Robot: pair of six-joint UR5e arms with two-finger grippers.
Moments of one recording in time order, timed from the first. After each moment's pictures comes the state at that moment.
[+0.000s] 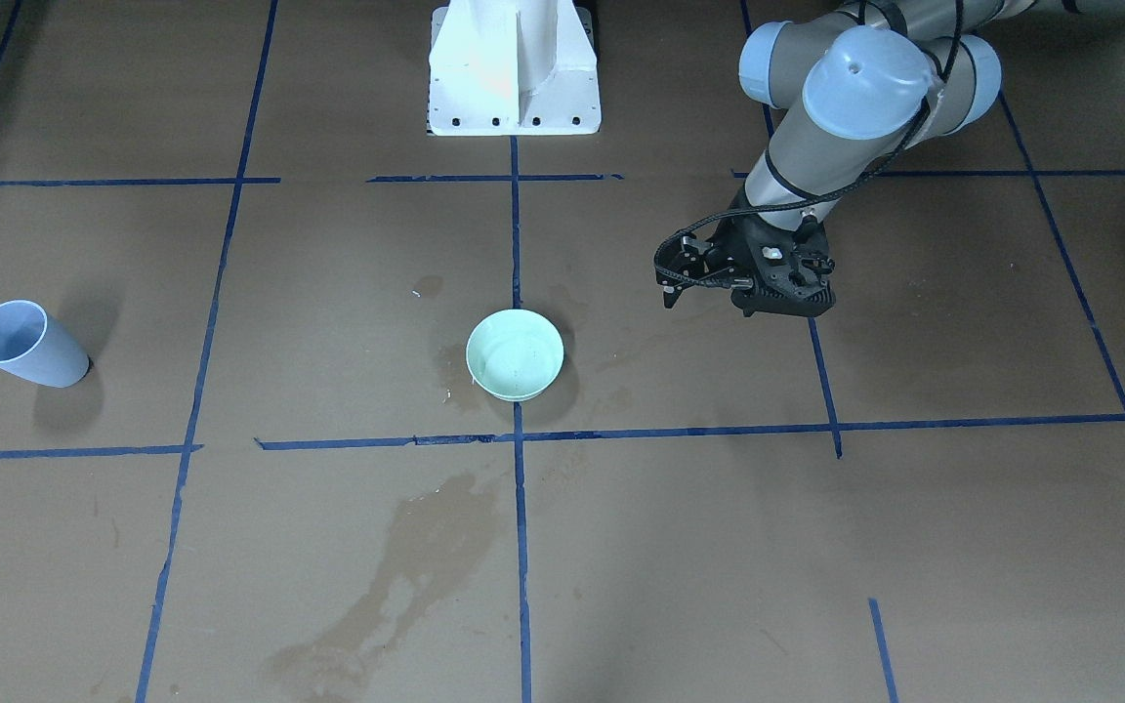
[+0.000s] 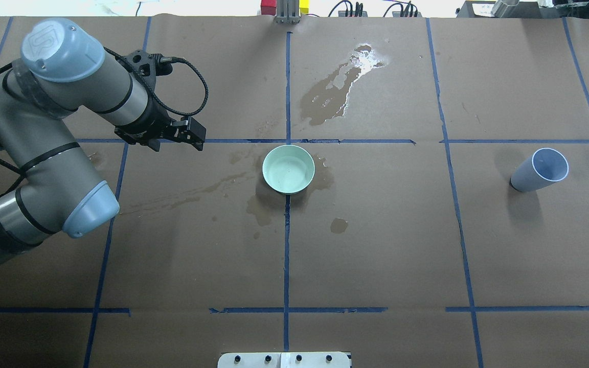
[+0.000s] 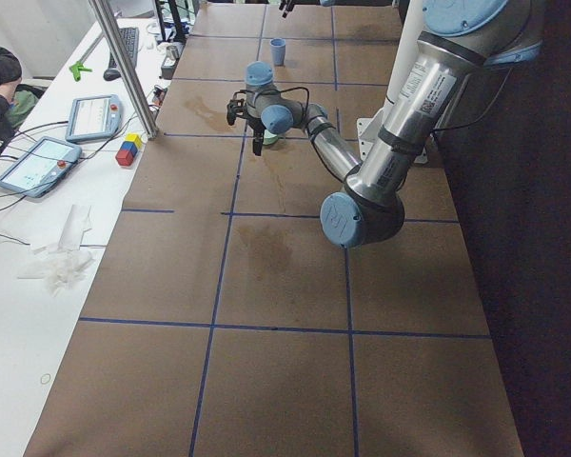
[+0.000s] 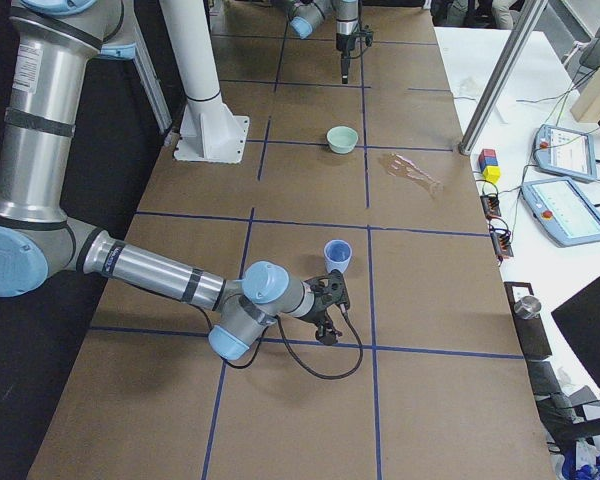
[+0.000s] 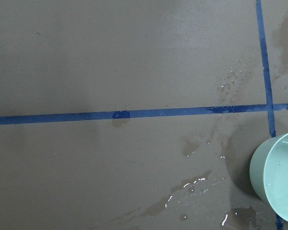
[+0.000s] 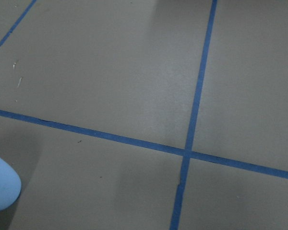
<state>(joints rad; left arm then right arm) -0.78 -2.10 -1.76 -1.72 -2.11 -1.06 1.44 -1.79 1.44 -0.43 2.27 0.42</state>
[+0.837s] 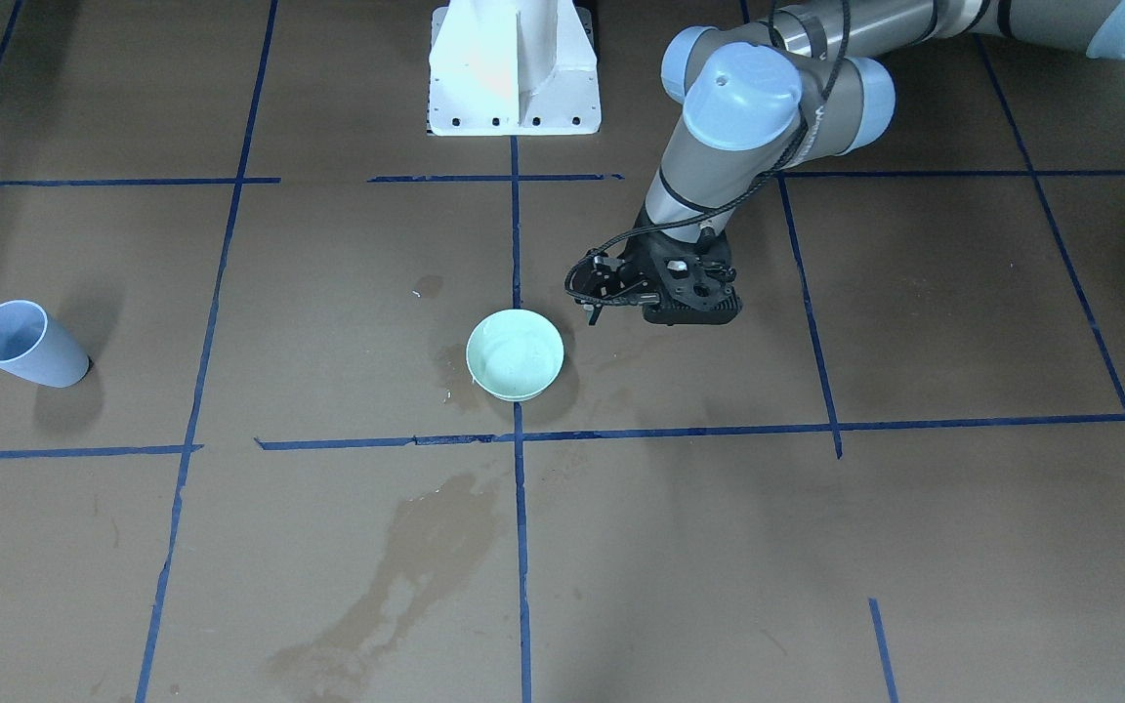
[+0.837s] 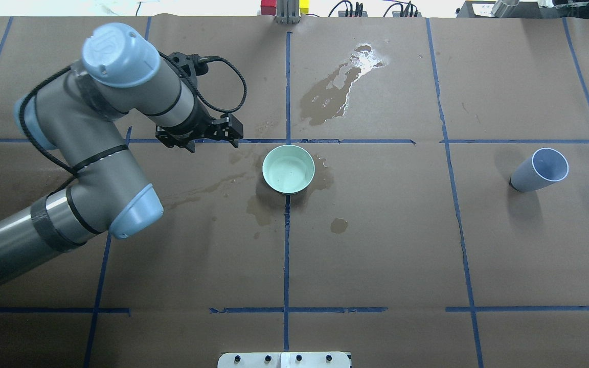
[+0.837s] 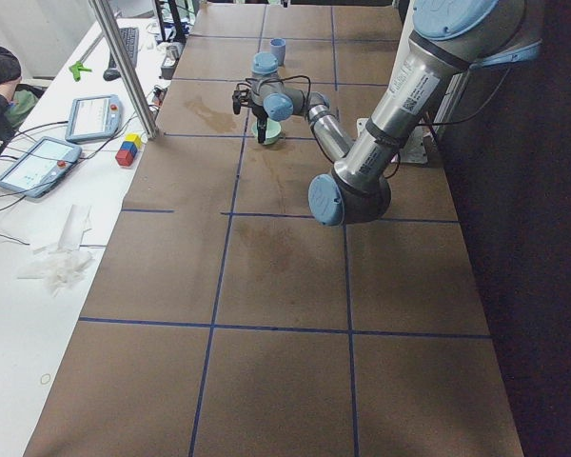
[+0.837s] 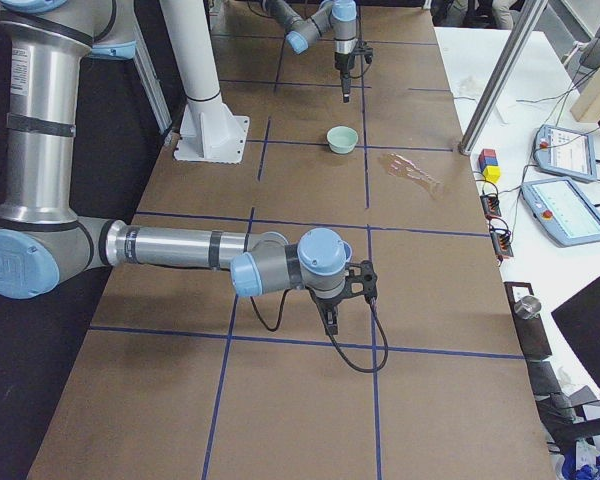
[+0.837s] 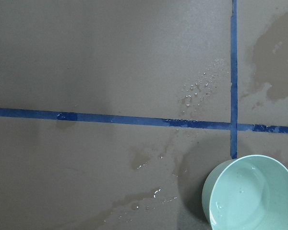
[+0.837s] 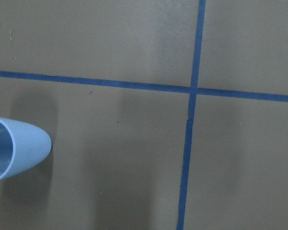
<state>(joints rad) -0.66 -2.24 -1.63 -1.76 -1.97 -1.24 1.52 -1.72 1.75 -1.41 2.40 0.08</state>
